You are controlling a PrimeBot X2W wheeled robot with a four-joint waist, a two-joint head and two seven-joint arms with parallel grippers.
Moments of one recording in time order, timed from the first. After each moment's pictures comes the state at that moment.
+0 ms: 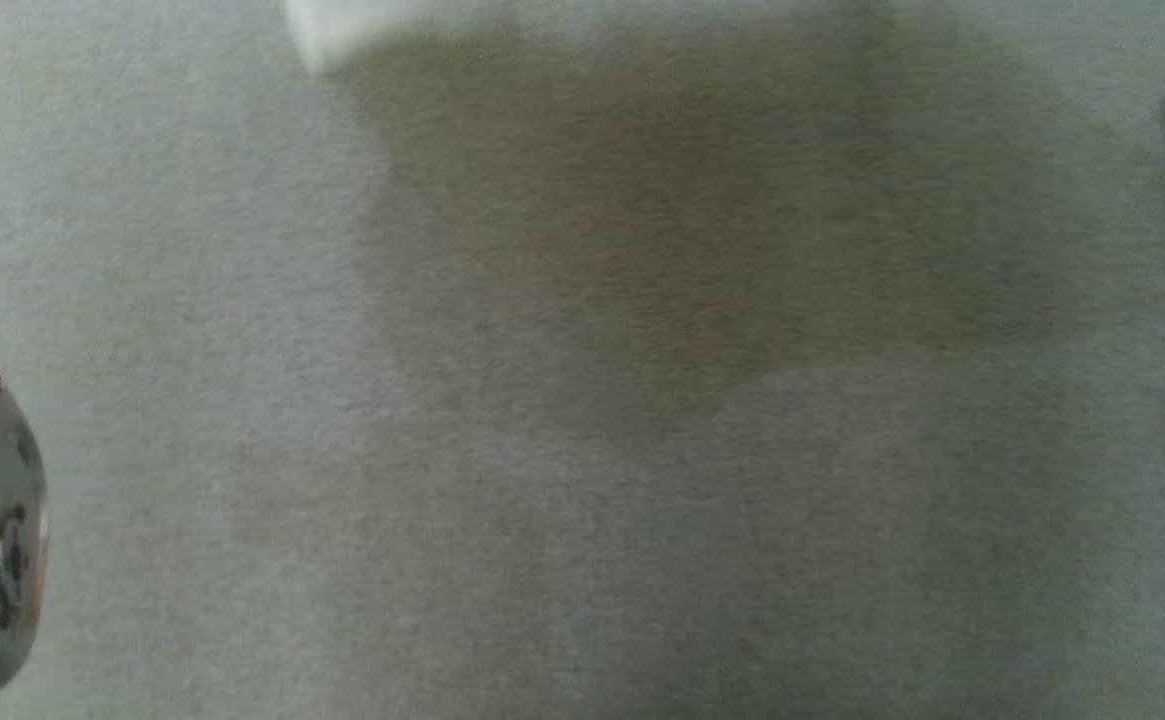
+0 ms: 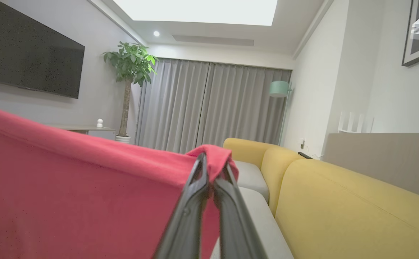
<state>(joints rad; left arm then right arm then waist) -1.36 0.24 -0.06 0.56 -0.47 -0.05 -0.16 -1.32 -0.23 0.16 0.59 0.12 0.13 -0.09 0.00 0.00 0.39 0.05</state>
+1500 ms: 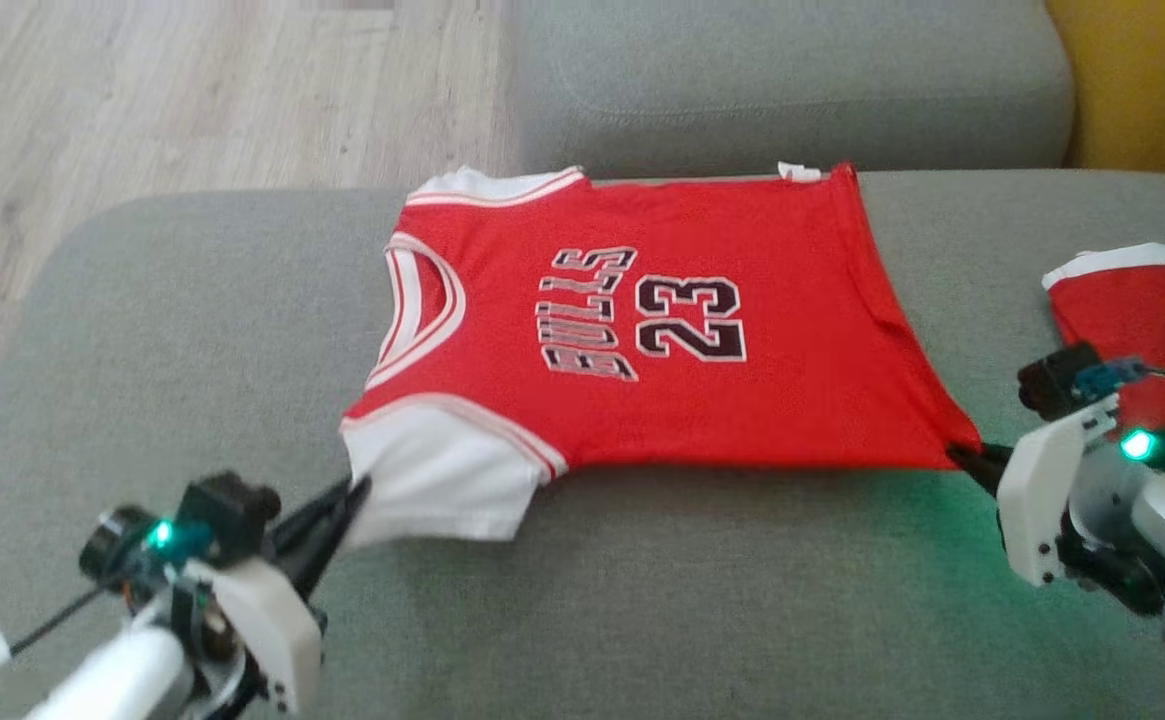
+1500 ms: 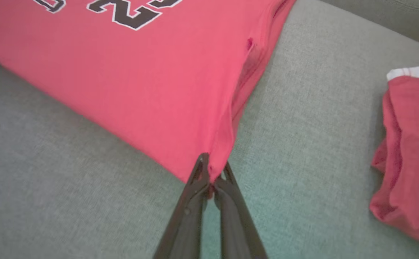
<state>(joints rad) -0.32 0.63 -0.77 0.18 -0.63 -0.08 0.11 -0.57 -0.63 0.95 0.63 0.83 0.13 0.29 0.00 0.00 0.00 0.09</state>
